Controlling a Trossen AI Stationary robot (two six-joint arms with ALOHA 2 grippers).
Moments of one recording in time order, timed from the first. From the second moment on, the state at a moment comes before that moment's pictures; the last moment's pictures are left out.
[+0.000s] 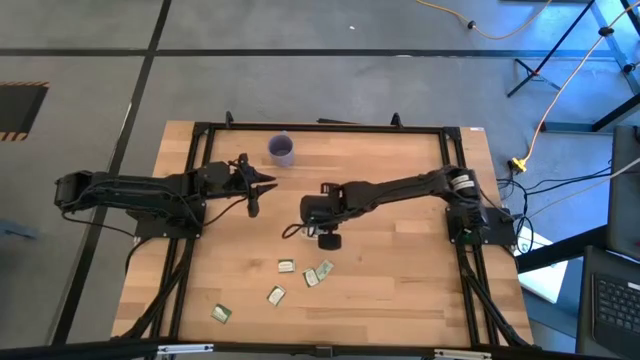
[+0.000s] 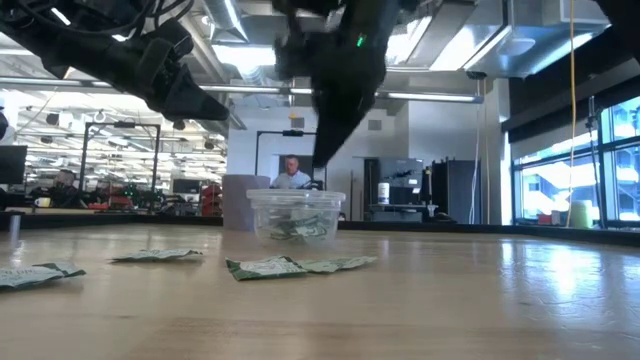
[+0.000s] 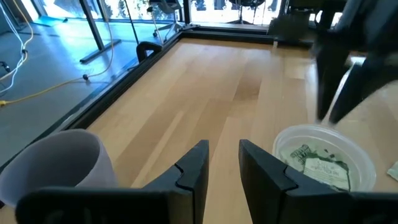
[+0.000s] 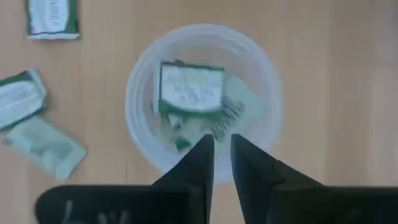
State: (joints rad) left arm 0.20 0.81 0.32 0.17 -0.14 -0.02; right arm 0.10 2.06 1.71 -0.87 0.14 0.05
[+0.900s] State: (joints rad) left arm 0.16 0.81 0.32 0.10 -0.06 -0.14; right arm 0.27 1.61 0.98 -0.16 0.12 0.07
